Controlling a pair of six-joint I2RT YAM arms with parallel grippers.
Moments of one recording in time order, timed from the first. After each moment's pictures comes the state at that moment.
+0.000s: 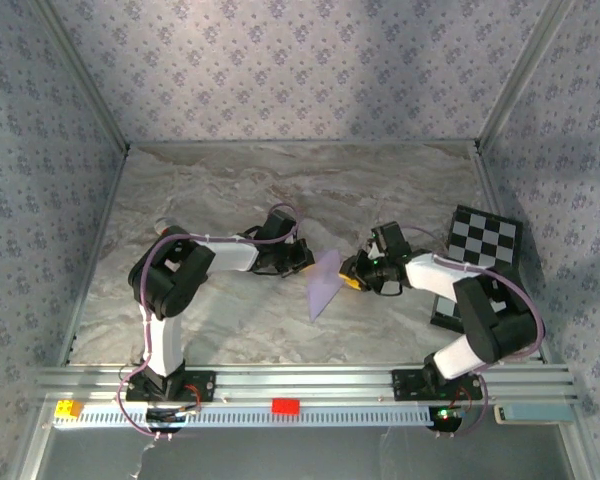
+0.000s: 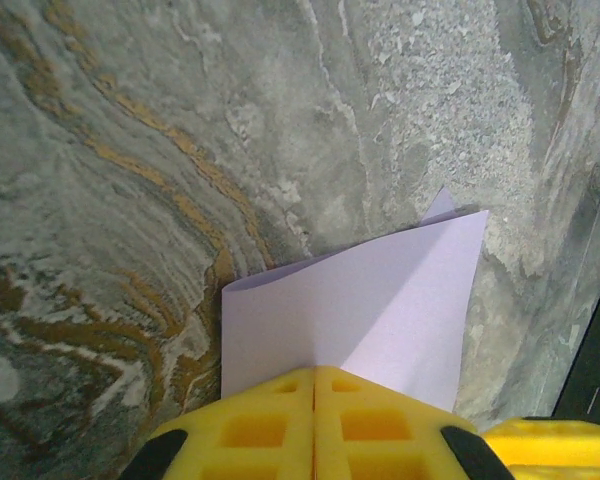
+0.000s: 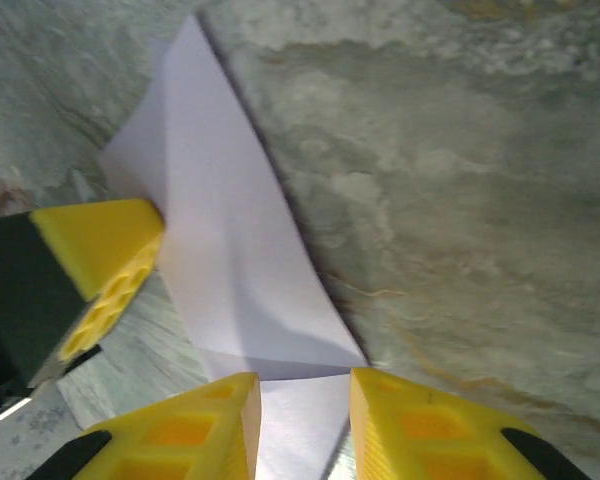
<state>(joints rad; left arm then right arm) -0.69 1.93 1.02 0.01 0.38 -1.03 0.39 1.52 0.65 -0.17 -0.51 0.93</state>
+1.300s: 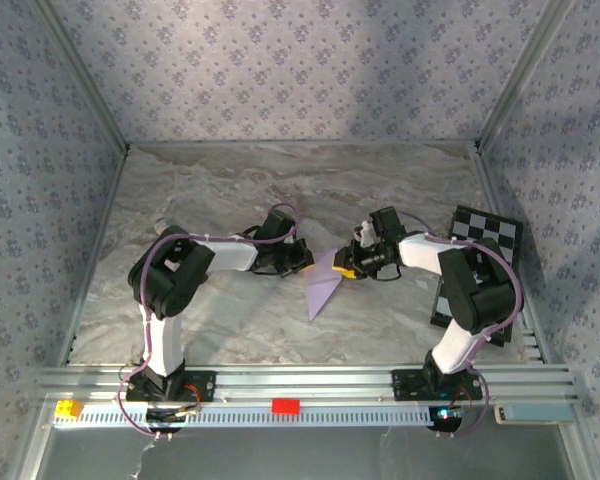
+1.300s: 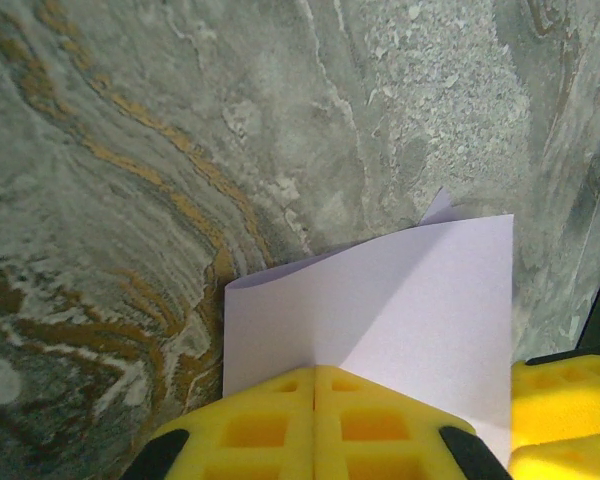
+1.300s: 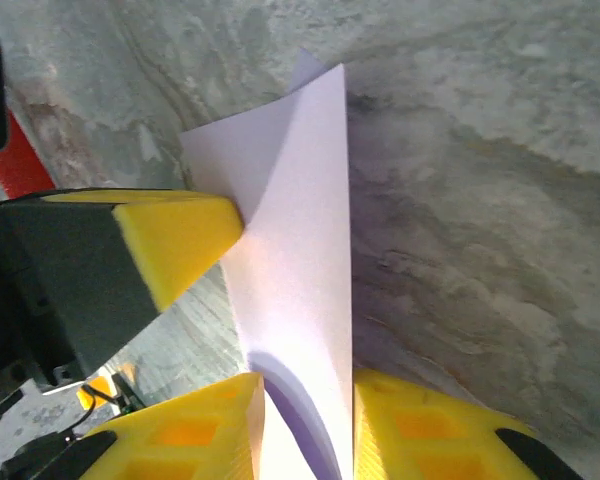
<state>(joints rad) -0.69 1.93 1.02 0.01 0.40 -1.01 0.33 1.70 0.82 -0.21 -0.73 0.67</state>
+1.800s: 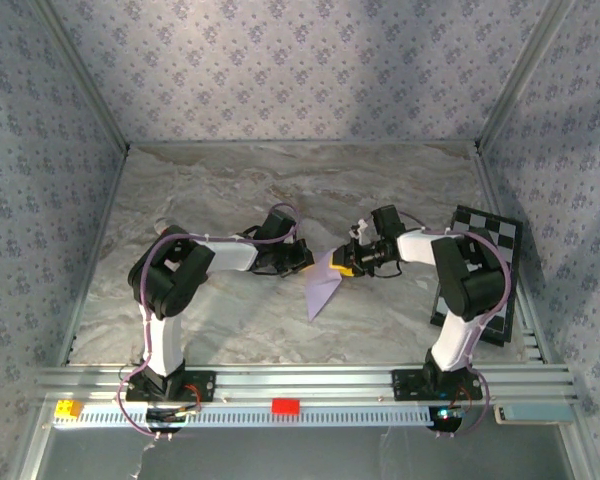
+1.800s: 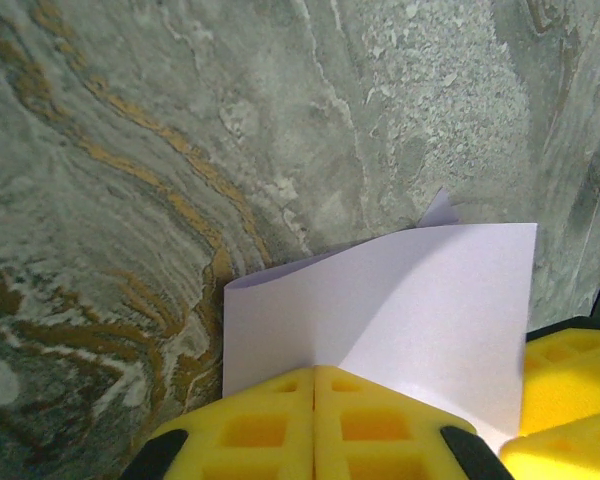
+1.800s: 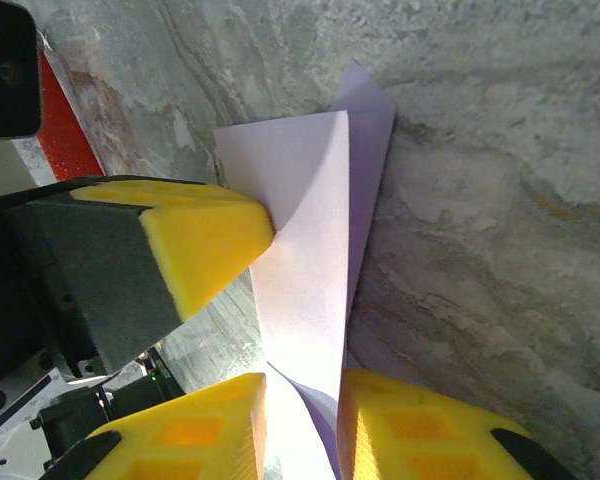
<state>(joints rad) -0.69 1.93 1.02 0.01 0.40 -1.00 0.30 1.80 0.85 -0.18 -0.86 0.59</state>
